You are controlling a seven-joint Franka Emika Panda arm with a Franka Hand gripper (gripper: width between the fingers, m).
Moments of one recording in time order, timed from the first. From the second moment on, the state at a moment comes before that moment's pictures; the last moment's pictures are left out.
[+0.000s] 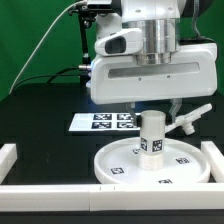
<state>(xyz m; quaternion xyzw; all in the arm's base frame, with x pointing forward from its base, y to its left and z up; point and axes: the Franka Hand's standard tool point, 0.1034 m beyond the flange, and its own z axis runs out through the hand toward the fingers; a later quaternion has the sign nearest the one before) 0.566 0.040 0.081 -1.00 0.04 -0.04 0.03</state>
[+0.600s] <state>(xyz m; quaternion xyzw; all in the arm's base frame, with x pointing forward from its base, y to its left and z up) 0.564 0.031 0.079 -0.89 0.45 -0.03 0.07</state>
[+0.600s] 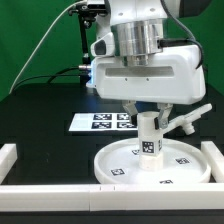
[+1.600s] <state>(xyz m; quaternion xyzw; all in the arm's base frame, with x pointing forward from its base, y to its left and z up) 0.565 0.047 0.084 -0.99 0.09 -0.04 0.05</state>
